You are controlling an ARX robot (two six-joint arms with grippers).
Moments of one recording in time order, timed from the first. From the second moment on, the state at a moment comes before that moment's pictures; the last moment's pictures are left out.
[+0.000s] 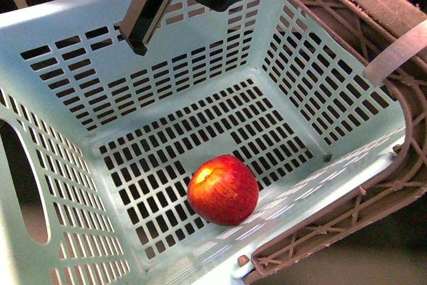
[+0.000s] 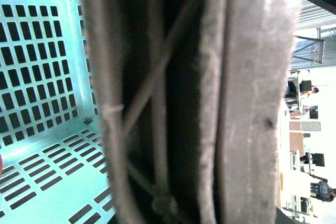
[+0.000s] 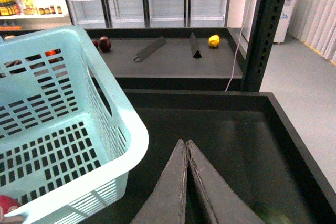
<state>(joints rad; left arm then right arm) -0.65 1.53 1.01 0.13 0.10 -1.12 0.00 0.34 0.02 0.34 0.00 0.00</state>
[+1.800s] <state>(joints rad) -0.65 1.53 1.01 0.13 0.10 -1.12 0.00 0.01 0.02 0.00 0.00 0.00</state>
